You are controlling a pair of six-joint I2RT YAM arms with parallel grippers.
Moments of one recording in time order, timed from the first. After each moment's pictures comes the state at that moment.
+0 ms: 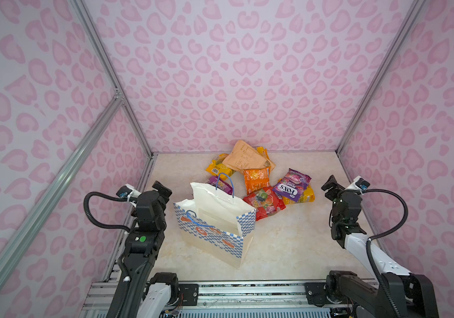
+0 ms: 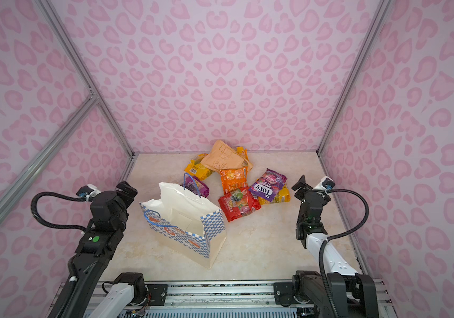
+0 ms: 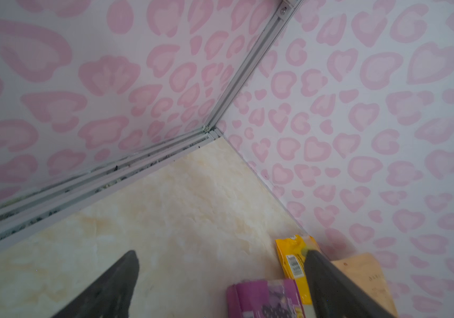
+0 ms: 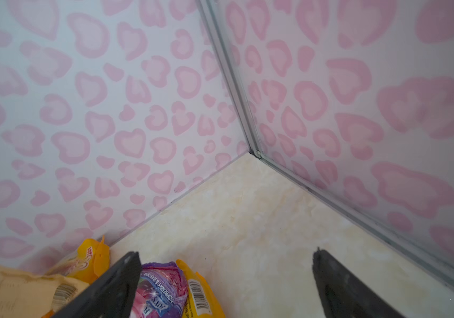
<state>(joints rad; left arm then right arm) -0.06 0.69 0.79 -0.46 -0.43 -0.82 -0.09 1.08 0.43 0.50 0.35 0.56</state>
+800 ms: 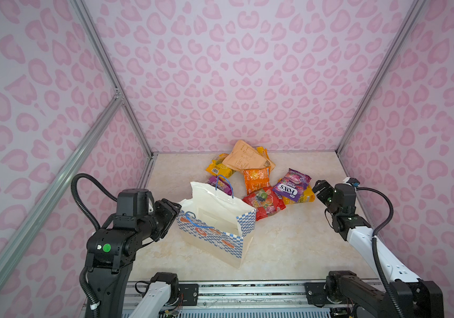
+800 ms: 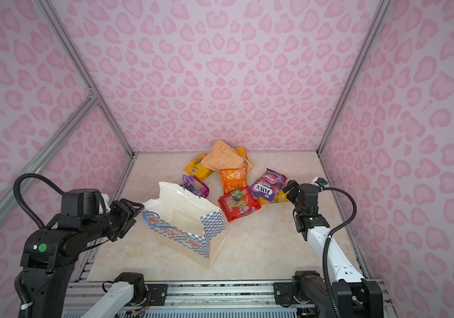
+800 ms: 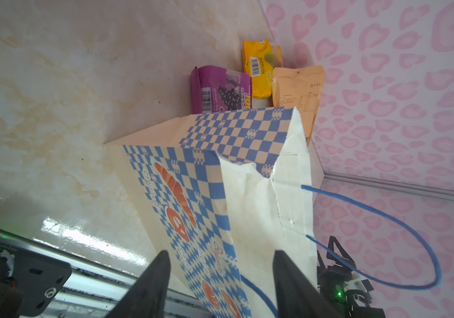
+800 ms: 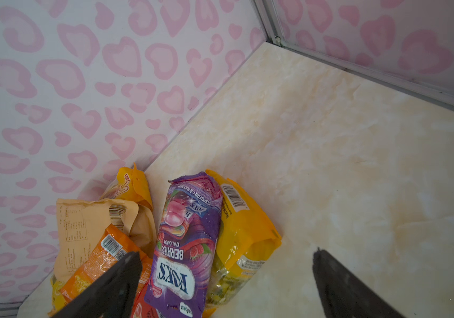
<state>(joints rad) -0.11 0.84 1.34 -1.35 0.20 -1.05 0.03 1.07 0.62 -0.03 0.18 0.77</state>
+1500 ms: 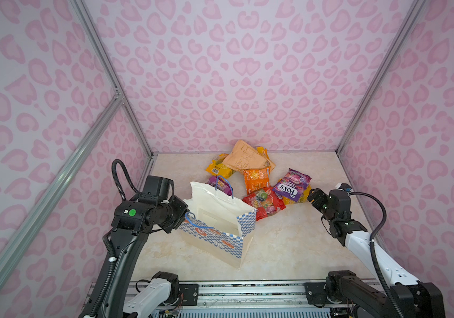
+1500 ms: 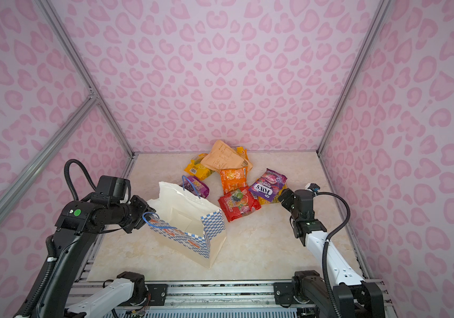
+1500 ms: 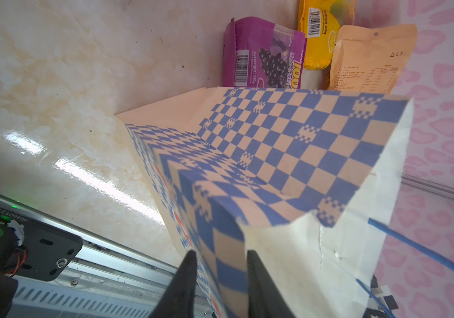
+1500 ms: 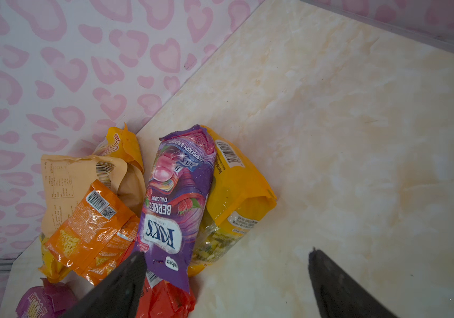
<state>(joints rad) -0.20 1.02 1.32 -1.35 0.17 -1.13 0.08 1.04 0.54 -0.05 0.13 0.74</state>
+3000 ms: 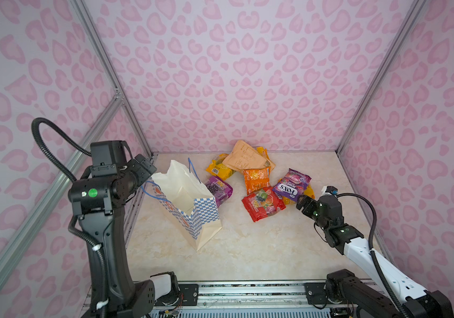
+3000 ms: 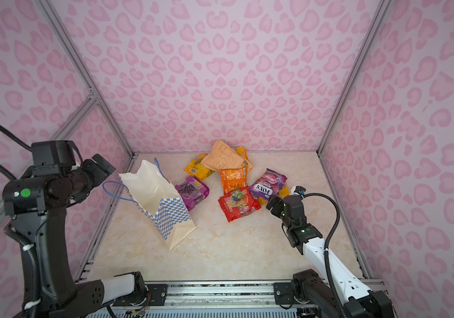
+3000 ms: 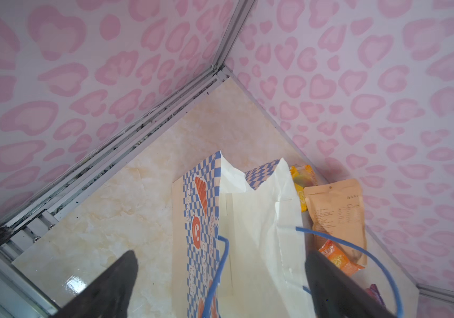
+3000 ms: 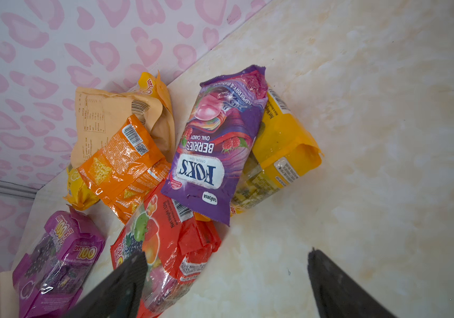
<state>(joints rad) 0.15 1.20 1.93 -1.42 -0.11 -0.68 0.27 0.96 0.51 -0.11 0.15 0.72</state>
